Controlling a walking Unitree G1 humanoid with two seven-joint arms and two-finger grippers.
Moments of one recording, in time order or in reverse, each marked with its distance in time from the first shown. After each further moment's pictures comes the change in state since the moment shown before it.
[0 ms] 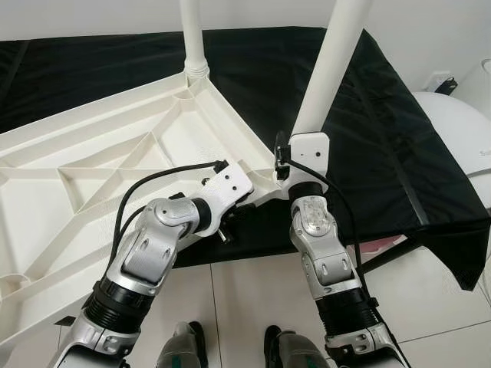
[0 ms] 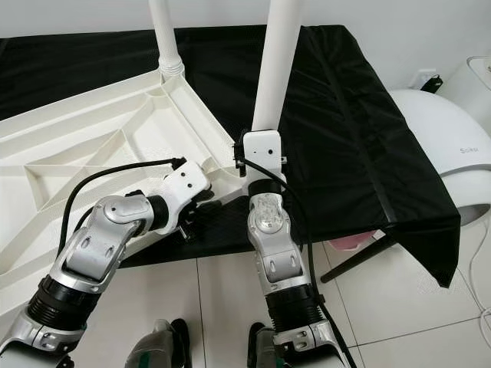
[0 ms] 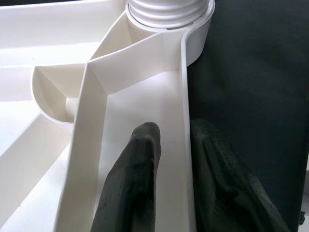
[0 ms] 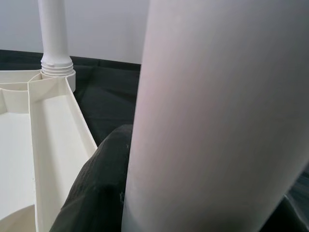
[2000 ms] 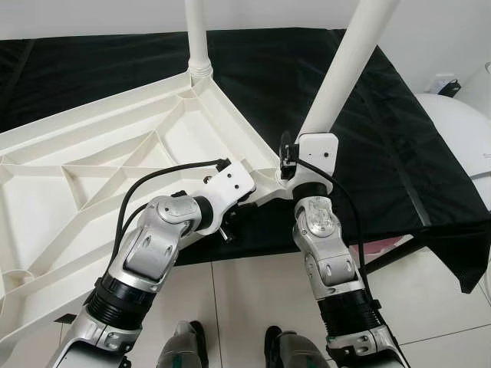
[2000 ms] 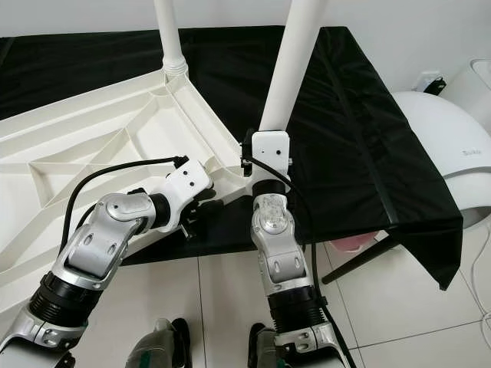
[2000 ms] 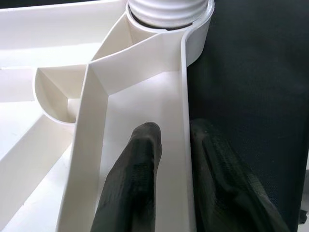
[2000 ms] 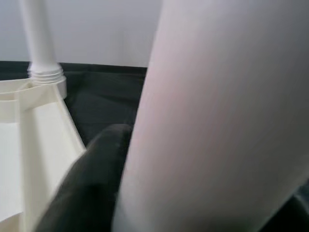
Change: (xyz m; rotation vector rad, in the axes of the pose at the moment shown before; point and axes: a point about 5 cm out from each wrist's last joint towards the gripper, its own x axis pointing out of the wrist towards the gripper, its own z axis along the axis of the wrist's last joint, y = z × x) left arm 0.002 0.002 0.001 0.013 0.009 0.002; right arm 0.001 -0.014 0.000 0.048 -0.002 -0.061
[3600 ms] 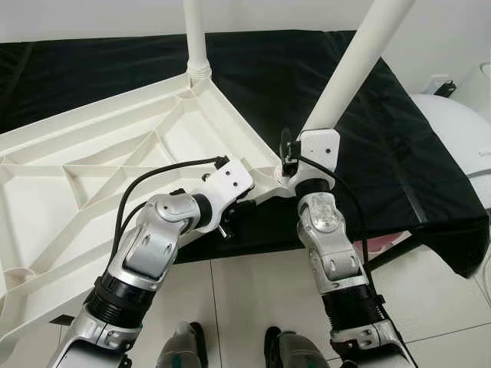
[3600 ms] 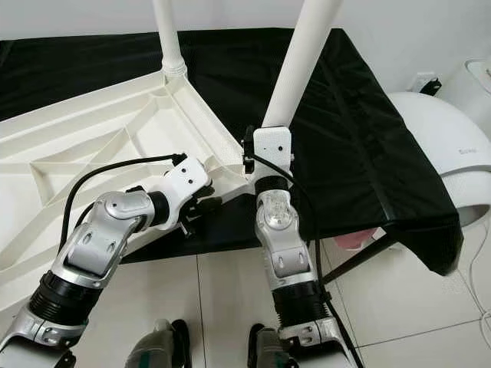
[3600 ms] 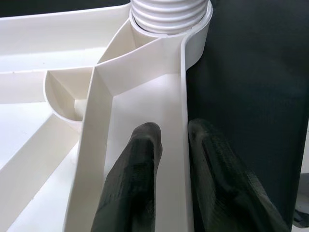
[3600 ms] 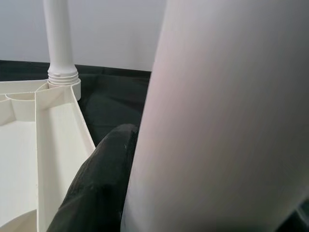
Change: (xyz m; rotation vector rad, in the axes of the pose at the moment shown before) left arm -0.001 0.002 0.002 0.000 -0.010 0.010; right arm 0.009 0.003 0.000 -0.011 0.000 0.094
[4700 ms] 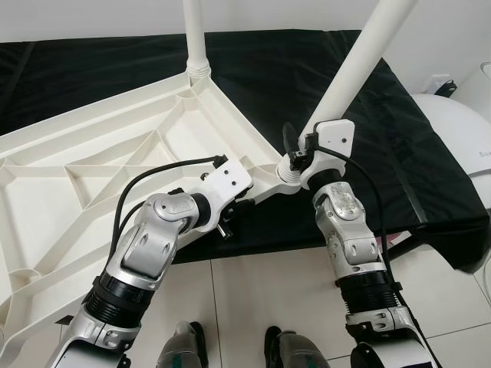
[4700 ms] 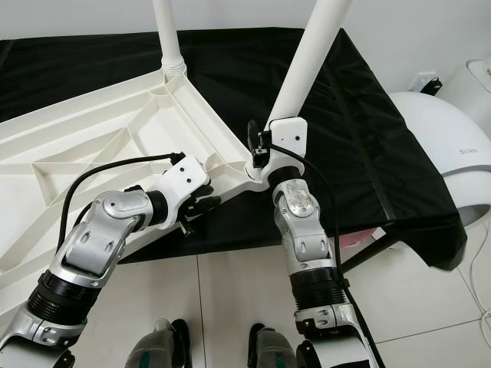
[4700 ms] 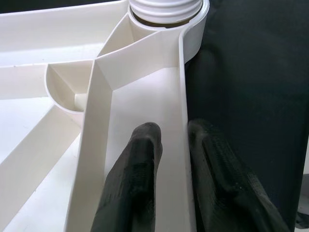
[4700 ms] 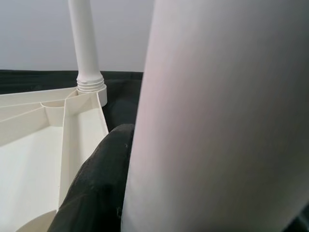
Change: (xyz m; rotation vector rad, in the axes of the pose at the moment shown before) left arm -0.001 0.001 0.000 -0.001 -0.002 0.005; right arm 0.012 -0.019 0.001 0.089 -0.001 0.166
